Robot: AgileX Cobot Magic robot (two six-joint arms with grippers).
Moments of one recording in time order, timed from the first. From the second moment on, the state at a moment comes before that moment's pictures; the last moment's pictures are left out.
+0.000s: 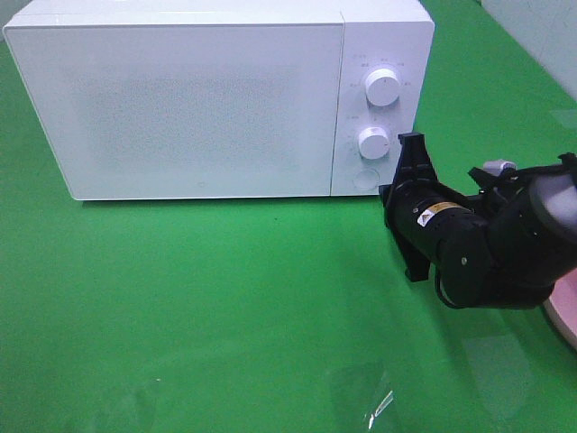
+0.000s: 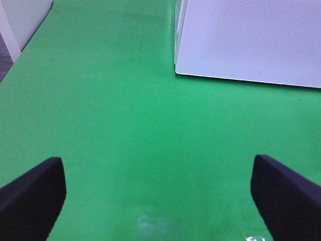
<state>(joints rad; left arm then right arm) 0.07 -0.01 -0.52 -0.09 1.09 -0.01 0.54 2.04 -0.66 0.47 -0.98 1.41</state>
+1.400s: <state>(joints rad) 0.07 -0.01 -0.52 -0.09 1.09 -0.01 0.51 2.16 -0.84 0.44 -0.98 1.43</state>
